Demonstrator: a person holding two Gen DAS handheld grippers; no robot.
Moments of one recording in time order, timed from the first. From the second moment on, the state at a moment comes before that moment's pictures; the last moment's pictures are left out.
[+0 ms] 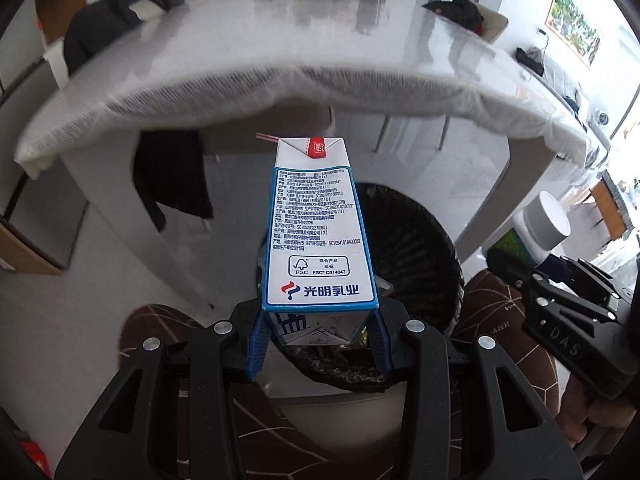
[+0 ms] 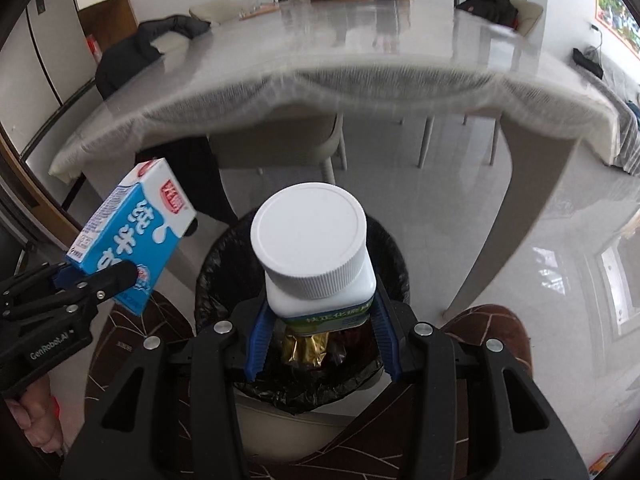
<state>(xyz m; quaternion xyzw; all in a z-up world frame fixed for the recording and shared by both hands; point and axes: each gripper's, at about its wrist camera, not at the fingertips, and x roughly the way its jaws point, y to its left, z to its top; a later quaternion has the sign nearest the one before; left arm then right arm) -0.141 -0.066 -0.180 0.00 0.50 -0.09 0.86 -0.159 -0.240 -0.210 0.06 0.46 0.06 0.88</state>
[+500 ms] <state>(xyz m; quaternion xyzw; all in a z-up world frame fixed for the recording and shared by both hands) -0.113 -0.112 -0.247 0.01 0.55 -0.12 0.83 -0.155 -0.264 -0.233 0.05 0.48 0.03 0.88</state>
